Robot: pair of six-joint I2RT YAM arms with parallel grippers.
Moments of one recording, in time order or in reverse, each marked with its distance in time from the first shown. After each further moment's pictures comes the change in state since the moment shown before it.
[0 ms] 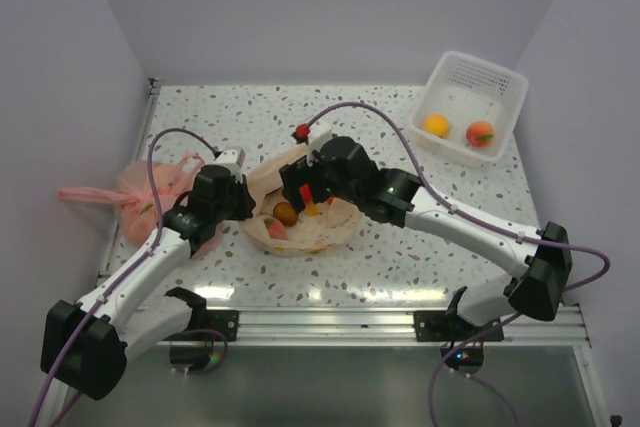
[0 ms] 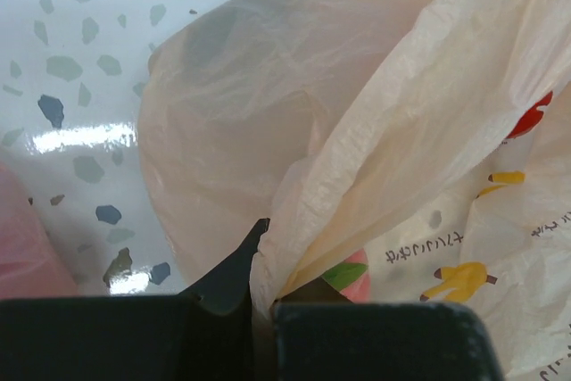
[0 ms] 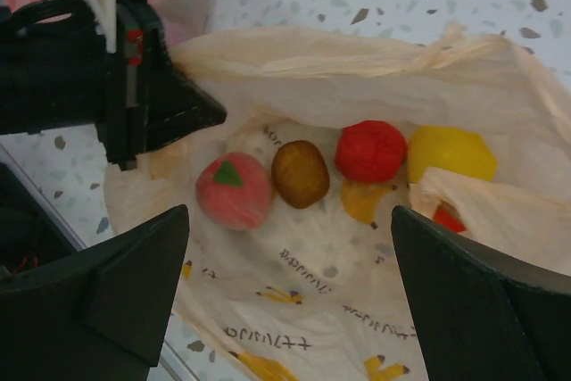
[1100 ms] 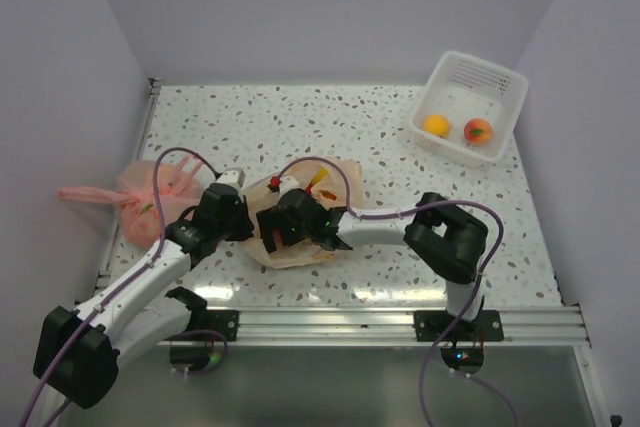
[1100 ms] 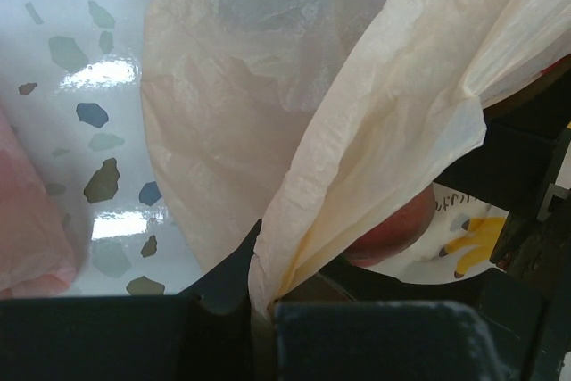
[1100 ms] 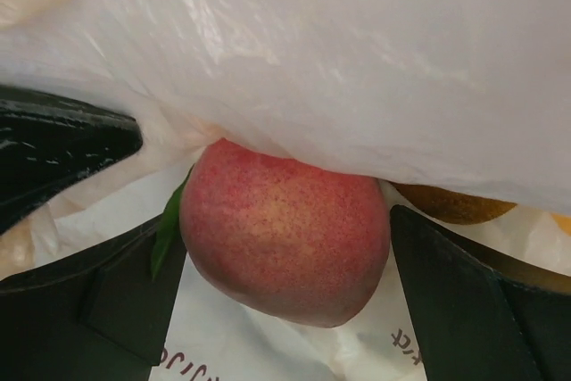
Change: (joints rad) left arm -0.075 -0.066 -0.109 -0.107 -0.066 -0.124; right arm 0.116 0.483 -0.217 0.471 -0.076 0.321
